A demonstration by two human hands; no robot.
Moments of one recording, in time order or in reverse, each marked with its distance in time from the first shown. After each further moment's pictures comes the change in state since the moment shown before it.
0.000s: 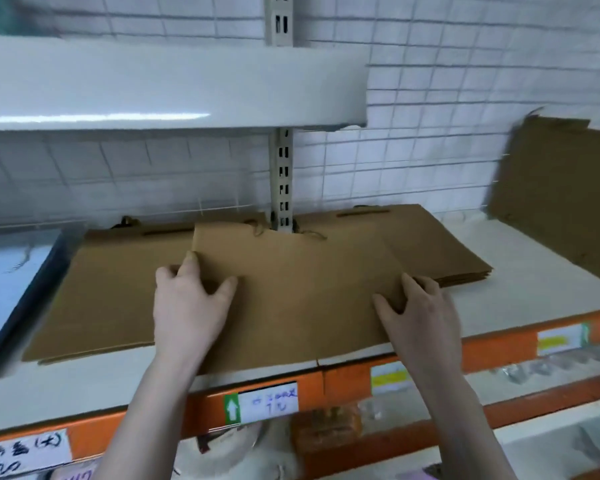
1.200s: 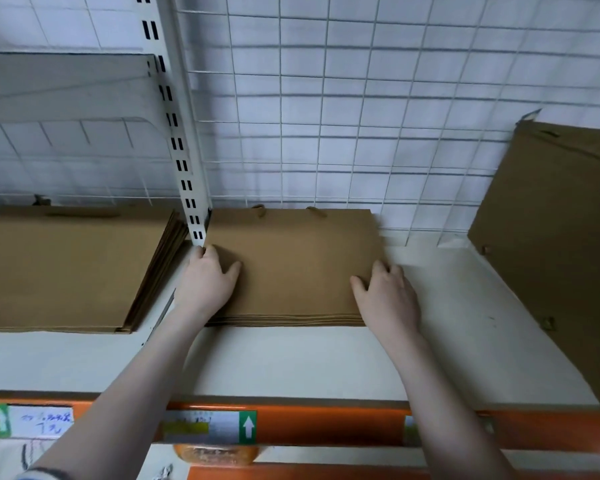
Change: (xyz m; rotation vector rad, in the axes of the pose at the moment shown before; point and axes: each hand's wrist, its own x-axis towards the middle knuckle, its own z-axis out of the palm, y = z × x) left_hand 0.023 0.126 0.187 0.252 -0.086 -0.131; right_hand 0.188 0.138 -0.001 -0.045 -0.200 -0.166
